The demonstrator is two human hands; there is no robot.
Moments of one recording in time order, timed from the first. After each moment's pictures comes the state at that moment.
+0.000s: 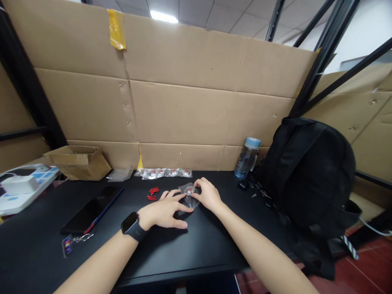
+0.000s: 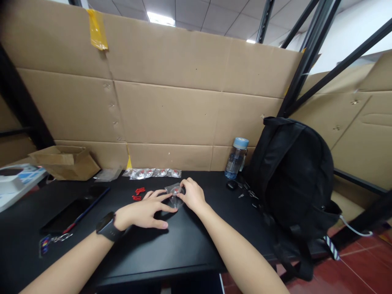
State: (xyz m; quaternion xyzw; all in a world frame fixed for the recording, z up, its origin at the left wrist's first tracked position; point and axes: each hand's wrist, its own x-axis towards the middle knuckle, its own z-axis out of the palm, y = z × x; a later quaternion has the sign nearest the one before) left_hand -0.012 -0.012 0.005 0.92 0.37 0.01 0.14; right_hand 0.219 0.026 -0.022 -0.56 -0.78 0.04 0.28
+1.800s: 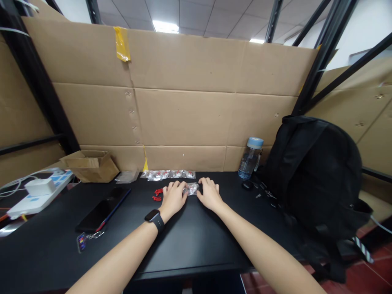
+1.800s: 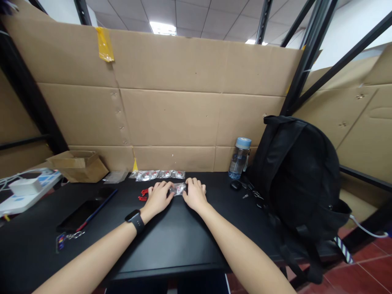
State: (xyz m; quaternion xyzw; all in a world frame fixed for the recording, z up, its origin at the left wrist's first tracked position) left_hand 0.020 0.018 -0.033 0.78 0.57 0.25 -0.01; right_hand 0.213 0.027 -0.031 -0.58 -0.77 -0.01 0.27
